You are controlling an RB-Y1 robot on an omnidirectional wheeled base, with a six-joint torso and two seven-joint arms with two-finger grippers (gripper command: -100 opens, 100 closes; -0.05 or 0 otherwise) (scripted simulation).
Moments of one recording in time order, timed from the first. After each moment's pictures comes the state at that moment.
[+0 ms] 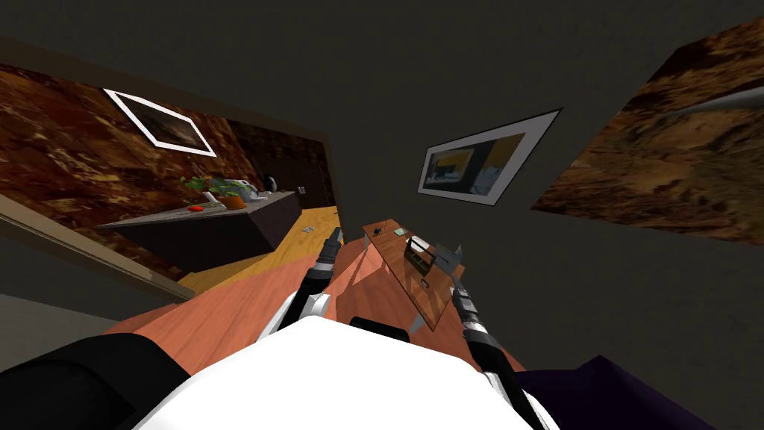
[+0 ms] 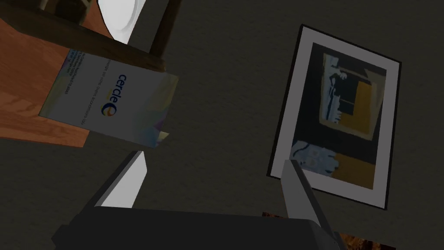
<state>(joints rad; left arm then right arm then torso) 0.51 0.04 -0.05 -2.22 -0.11 -0.42 -0.17 0.56 -0.28 -0.06 -1.79 -0.07 -0.30 0.03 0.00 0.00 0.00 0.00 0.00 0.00</state>
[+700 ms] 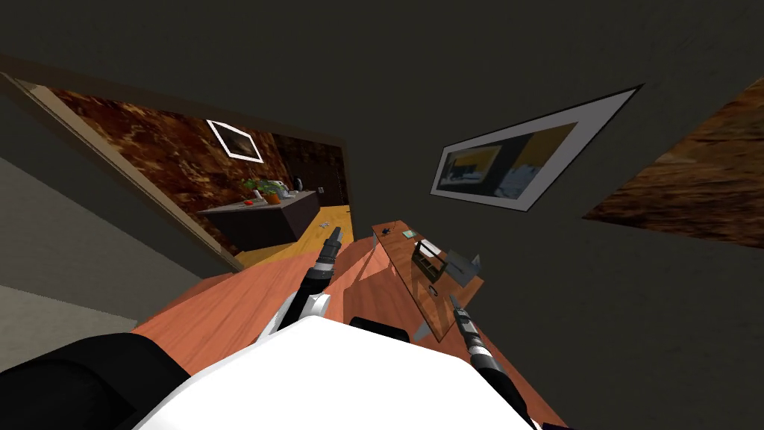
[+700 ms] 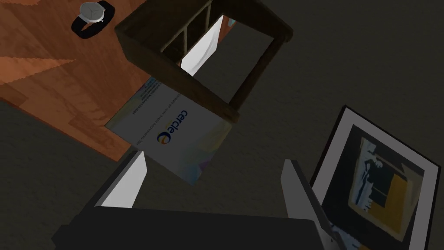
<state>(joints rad) 0.51 0.04 -0.05 -2.22 -0.11 -0.42 -0.17 0.59 -0.36 -0.02 -1.59 -0.04 -0.26 0.12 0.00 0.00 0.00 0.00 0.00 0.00</state>
